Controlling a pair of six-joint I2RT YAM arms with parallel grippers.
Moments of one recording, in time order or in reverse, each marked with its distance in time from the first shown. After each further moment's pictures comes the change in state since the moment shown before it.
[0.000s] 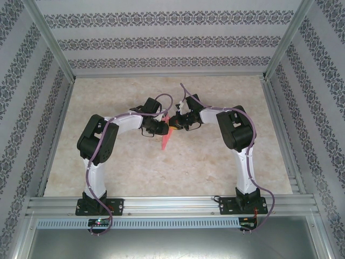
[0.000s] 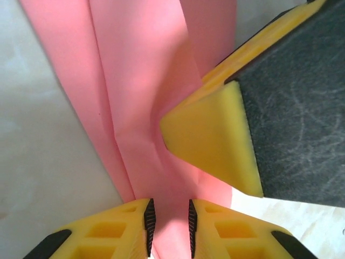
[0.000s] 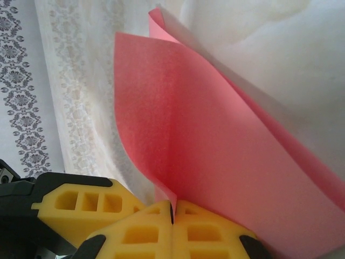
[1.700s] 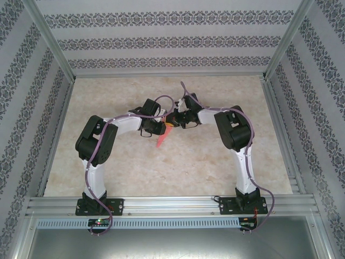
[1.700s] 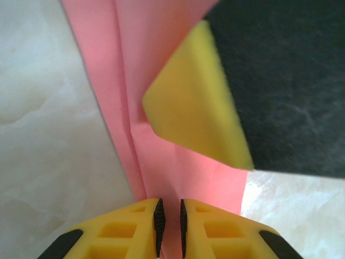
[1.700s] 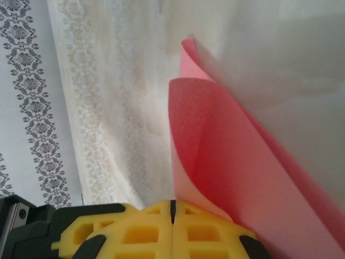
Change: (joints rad) left arm 0.000 -0.023 -0.054 0.067 -0.087 0.126; right arm 0.016 0.024 0.023 0.132 0.035 0.169
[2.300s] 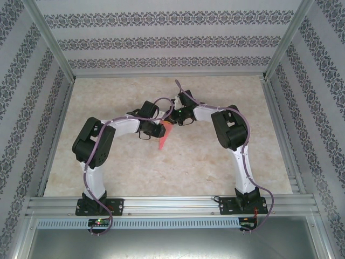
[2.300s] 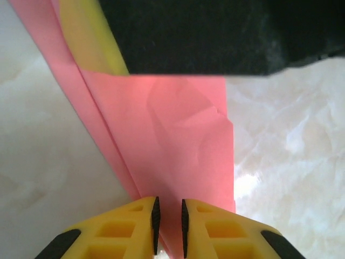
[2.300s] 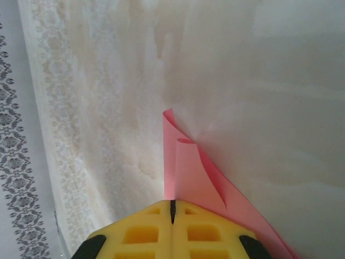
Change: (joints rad) left arm -0.004 -0.061 -0.073 0.011 0.046 0.016; right arm 0.027 0.056 0.145 -0.151 0.123 -0.070
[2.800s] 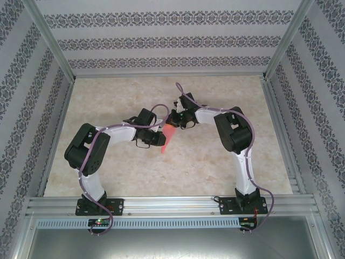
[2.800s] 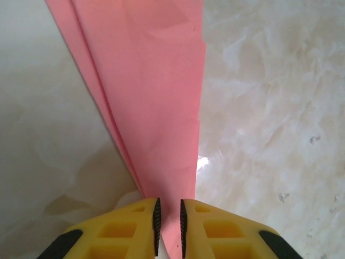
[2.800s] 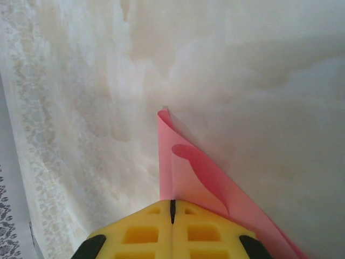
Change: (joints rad) left arm -0.027 -0.106 -0.165 0.057 0.161 -0.149; right arm 0.014 -0.109 -0.140 -0.004 0.105 -0.008
